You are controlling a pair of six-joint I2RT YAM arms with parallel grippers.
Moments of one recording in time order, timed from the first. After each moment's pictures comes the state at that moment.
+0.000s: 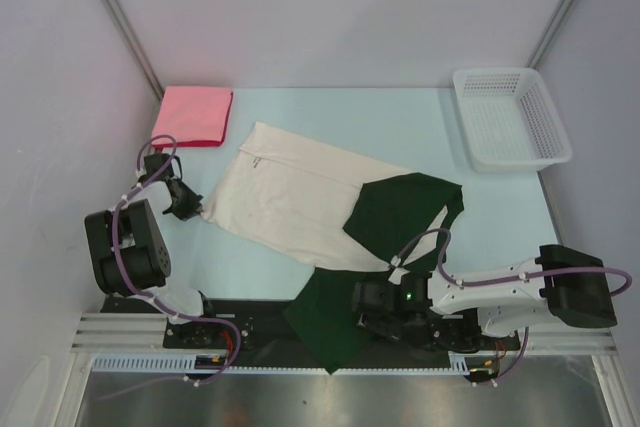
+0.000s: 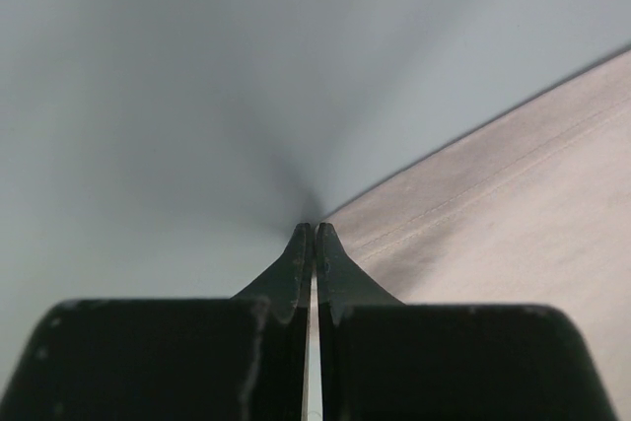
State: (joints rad) left arm 0.31 1.60 0.85 -0.34 0.04 -0.55; right arm 1.46 1.27 0.62 -0.67 0.09 1.83
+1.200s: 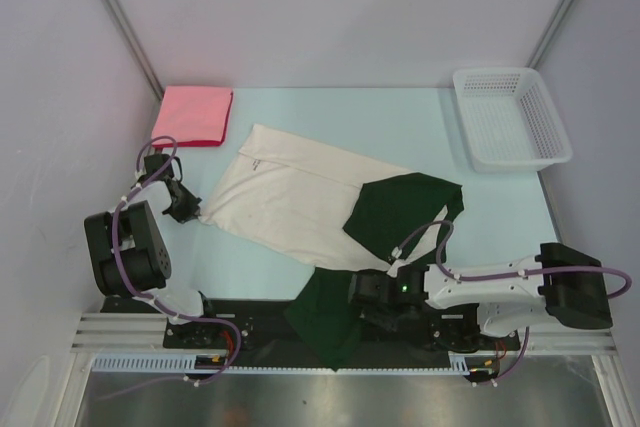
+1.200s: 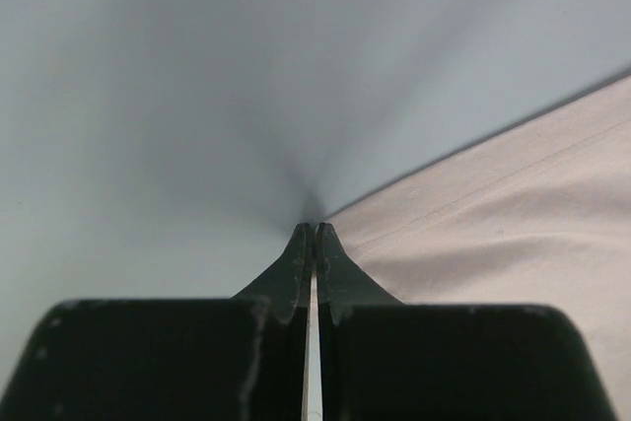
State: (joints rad) left arm 0.31 1.59 0.85 -0.40 -0.01 -0.53; right arm 1.41 1.31 0.67 -0.72 0.14 1.83
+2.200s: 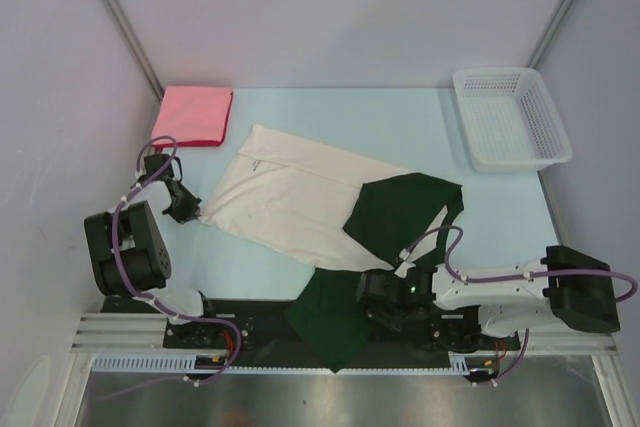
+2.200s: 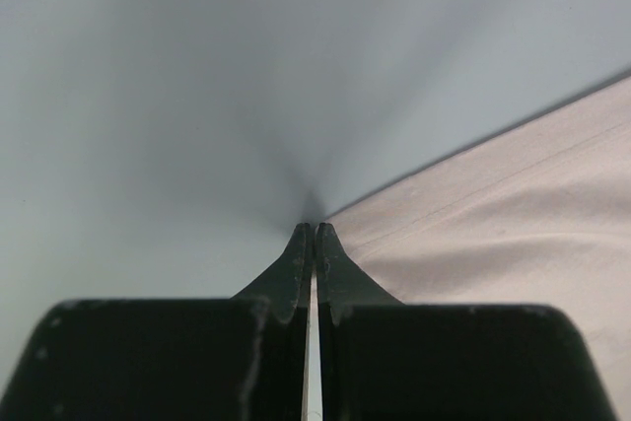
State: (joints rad) left arm 0.31 1.59 0.85 -0.41 -0.01 -0.52; right arm 1.38 1.25 0.59 -0.66 0.14 1.84
